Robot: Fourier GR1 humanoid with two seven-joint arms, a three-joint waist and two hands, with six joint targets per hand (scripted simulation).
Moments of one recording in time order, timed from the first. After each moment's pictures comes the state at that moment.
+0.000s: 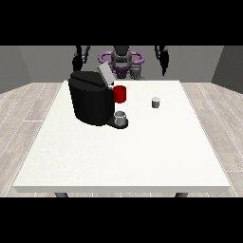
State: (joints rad) left arm 0.01 0.09 -0.03 -1.57 0.02 0.00 0.02; right arm 0.00 -0.08 -0.03 -1.53 -0.01 -0.02 -0.01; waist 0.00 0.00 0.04
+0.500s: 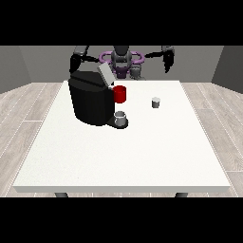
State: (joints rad) left arm -0.01 0.28 -0.05 -1.56 -0.10 -0.13 -0.12; right arm -0.01 -0.09 -0.04 -1.51 0.07 -0.09 -0.03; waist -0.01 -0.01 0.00
